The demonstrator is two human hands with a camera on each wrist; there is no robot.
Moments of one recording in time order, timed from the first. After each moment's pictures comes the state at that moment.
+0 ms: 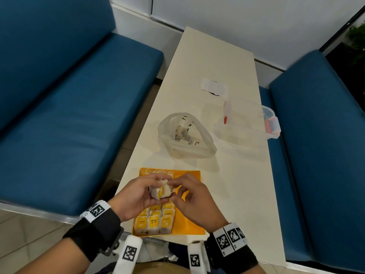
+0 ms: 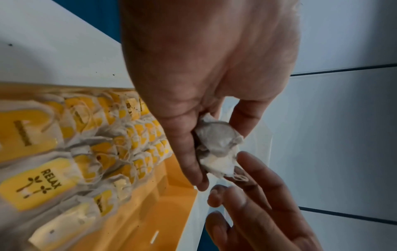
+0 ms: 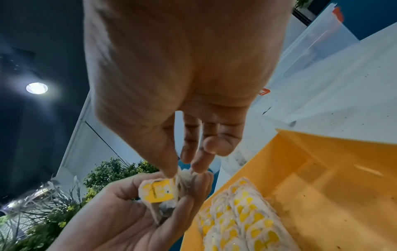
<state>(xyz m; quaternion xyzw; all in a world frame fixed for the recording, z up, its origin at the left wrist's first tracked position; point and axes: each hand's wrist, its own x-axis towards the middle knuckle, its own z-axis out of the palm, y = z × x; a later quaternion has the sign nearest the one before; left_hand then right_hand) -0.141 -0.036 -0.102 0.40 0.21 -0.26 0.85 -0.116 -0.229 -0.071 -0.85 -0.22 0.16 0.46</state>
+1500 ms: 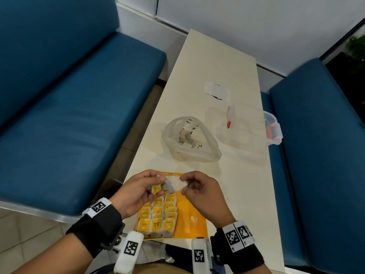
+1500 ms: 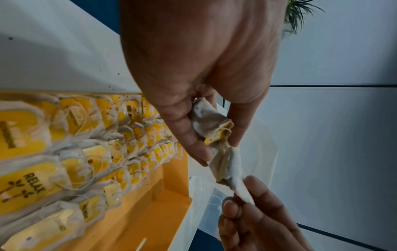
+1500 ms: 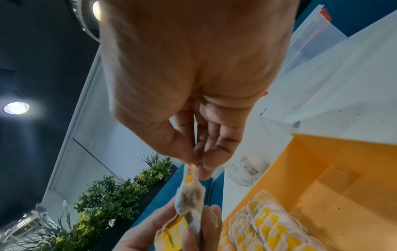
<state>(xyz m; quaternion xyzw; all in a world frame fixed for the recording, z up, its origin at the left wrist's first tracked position) -0.132 -0.022 -0.108 0.37 0.26 -0.19 0.87 -0.099 -0.222 -0.056 -0.84 -0.07 0.19 0.51</state>
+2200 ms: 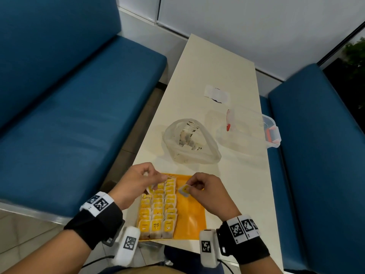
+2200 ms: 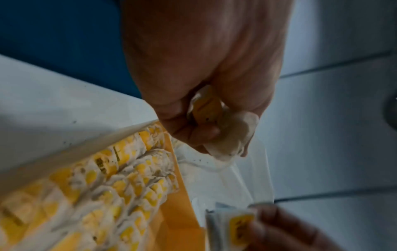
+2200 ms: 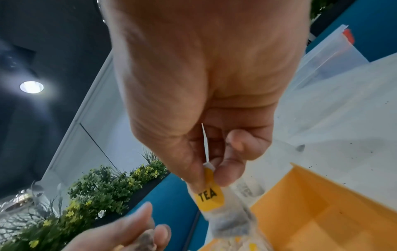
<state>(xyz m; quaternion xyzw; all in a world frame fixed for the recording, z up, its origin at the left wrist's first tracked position) -0.126 -0.007 -0.100 0.63 0.14 -0.12 0.76 -0.081 -0.233 -0.048 -0.90 -0.11 0.20 0.37</state>
